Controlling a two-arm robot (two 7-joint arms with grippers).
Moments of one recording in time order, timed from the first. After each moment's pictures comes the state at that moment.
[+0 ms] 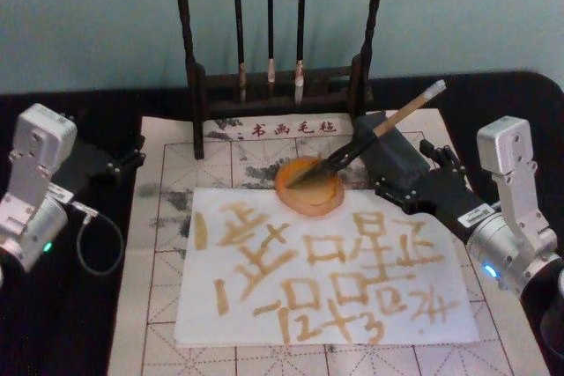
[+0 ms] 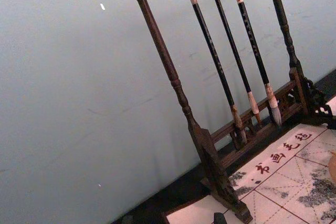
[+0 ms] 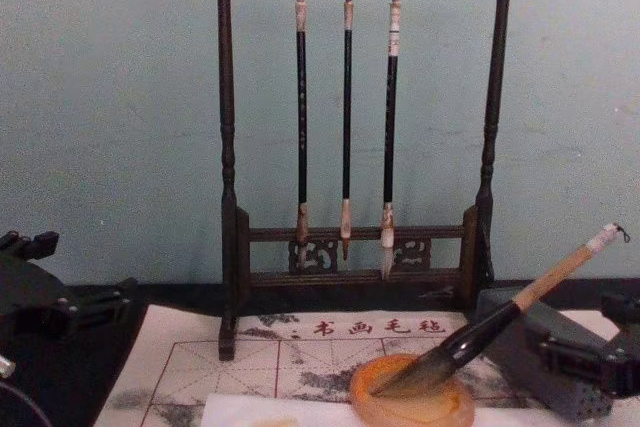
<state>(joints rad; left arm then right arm) -0.20 0.60 0.45 -1.41 -0.25 -0.12 0.03 0.14 0.58 -0.52 -1.52 0.46 -0.07 0.04</state>
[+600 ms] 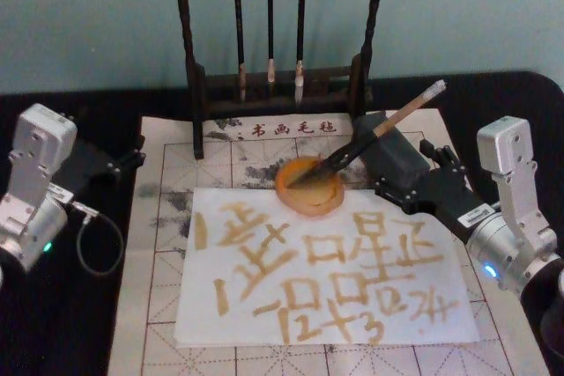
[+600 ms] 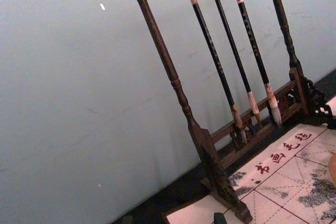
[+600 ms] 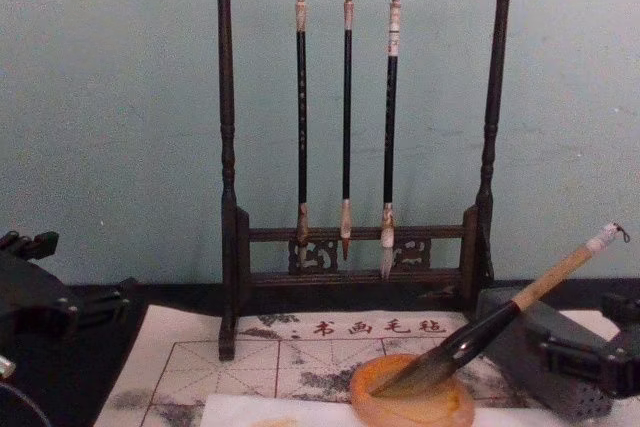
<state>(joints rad) -0.20 0.60 0.45 -1.41 -0.25 -0.12 0.03 0.14 0.58 -0.52 -1.52 0.46 -0.07 0.04</state>
